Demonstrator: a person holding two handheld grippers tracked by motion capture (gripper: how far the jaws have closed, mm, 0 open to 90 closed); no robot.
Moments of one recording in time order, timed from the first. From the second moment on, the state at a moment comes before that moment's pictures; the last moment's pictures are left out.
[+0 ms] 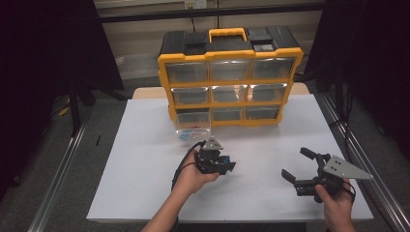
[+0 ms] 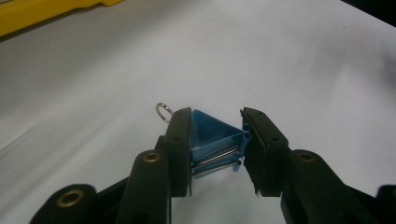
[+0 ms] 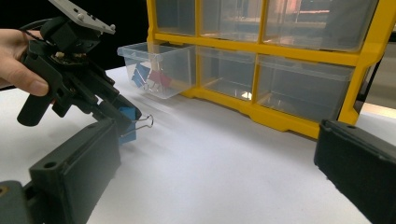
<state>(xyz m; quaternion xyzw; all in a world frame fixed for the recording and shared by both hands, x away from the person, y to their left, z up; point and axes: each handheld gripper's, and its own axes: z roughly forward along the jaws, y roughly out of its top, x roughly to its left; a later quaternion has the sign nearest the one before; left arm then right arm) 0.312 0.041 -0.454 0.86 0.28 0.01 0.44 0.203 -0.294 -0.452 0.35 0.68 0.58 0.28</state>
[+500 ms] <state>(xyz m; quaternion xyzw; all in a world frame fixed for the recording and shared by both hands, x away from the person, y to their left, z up) 0.320 0.051 -0.440 0.85 0.29 0.02 0.44 0.203 -0.294 -0.452 0.35 0.68 0.58 0.28</state>
